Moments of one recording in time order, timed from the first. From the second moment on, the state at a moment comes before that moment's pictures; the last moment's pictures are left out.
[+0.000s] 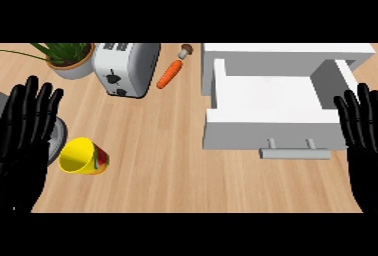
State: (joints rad) left arm -0.02 0.11 -0.01 -2.10 -0.01 -0.02 -0.01; right arm 0.03 -0.09 -0.02 -2.10 0.01 0.01 0.02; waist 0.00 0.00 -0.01
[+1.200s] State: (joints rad) left arm -0.03 0.40 0.30 -1.44 0.52 -0.64 -0.10; right arm -0.15 -0.14 -0.03 -1.93 -0.07 0.13 0.09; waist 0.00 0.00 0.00
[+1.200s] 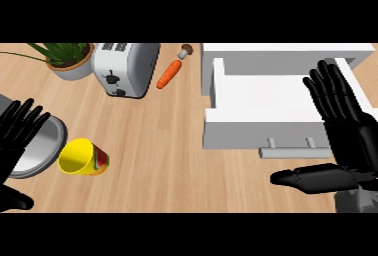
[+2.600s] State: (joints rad) left arm -0.25 0.39 0.24 -0.63 0.00 -0.49 -0.74; right arm -0.27 -0.18 -0.10 -1.86 -0.12 0.17 0.10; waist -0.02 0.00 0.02
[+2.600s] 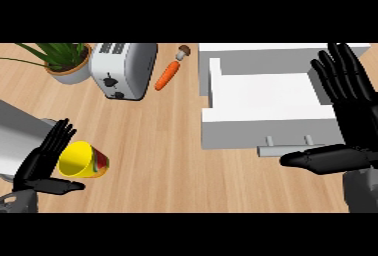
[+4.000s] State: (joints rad) left arm -0.44 0.34 0.19 -0.27 -0.07 -0.48 -0.92; right arm -0.30 -0.20 -0.12 -1.85 -0.13 0.18 0.13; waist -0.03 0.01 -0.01
